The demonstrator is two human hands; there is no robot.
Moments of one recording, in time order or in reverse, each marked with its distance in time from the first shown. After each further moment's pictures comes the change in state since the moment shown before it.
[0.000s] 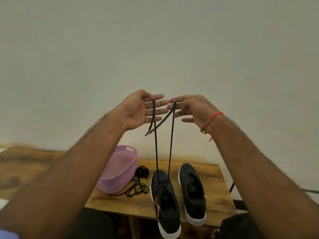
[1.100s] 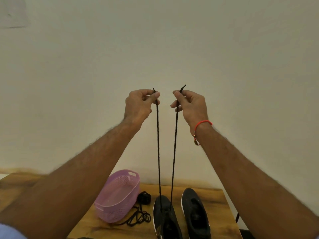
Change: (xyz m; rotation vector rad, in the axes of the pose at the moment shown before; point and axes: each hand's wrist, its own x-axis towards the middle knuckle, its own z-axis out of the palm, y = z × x) left_hand 0.005 0.062 0.024 0.480 0.484 0.679; right_hand 0.019 -0.062 0.015 0.114 0.427 -0.503
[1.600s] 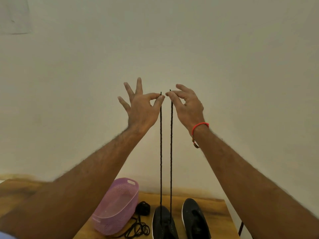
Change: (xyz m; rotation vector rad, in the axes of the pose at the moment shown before) left_hand 0.017 -0.002 0.011 0.484 0.109 0.225; right_hand 0.024 -0.005 0.013 -0.340 -0.015 -0.199
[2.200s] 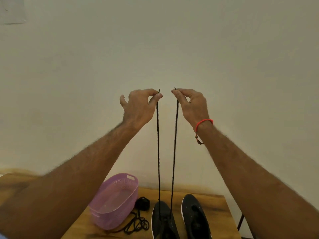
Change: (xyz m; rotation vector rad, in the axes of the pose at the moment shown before) left_hand 0.005 -0.019 0.001 0.020 -0.100 0.019; right_hand 0.009 0.028 0.005 0.053 0.035 0.015
